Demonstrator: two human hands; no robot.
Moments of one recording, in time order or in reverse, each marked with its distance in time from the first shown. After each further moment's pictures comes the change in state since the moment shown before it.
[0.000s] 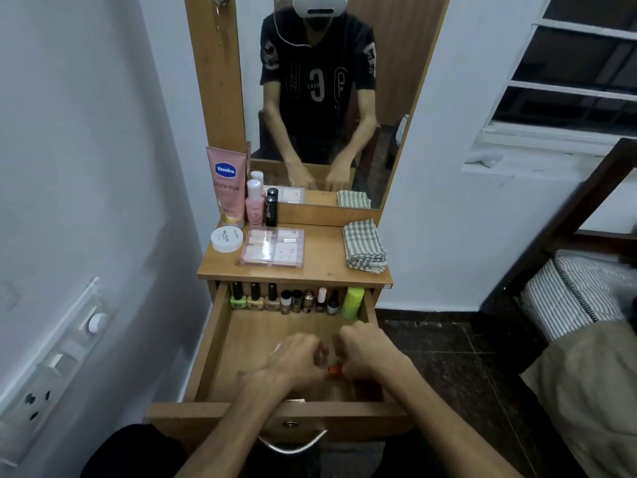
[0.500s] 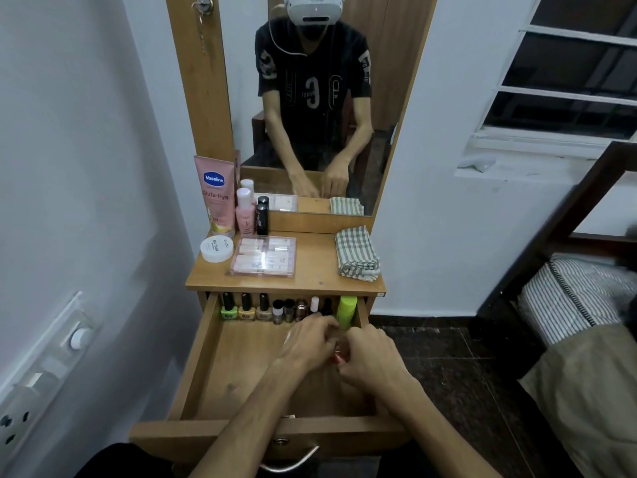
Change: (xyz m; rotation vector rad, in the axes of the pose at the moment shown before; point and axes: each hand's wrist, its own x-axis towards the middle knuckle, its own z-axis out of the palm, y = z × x) left_hand 0.054 0.019 0.001 -0.019 0.167 -0.012; right_hand -0.013 0.013 0.006 0.153 0.313 0.085
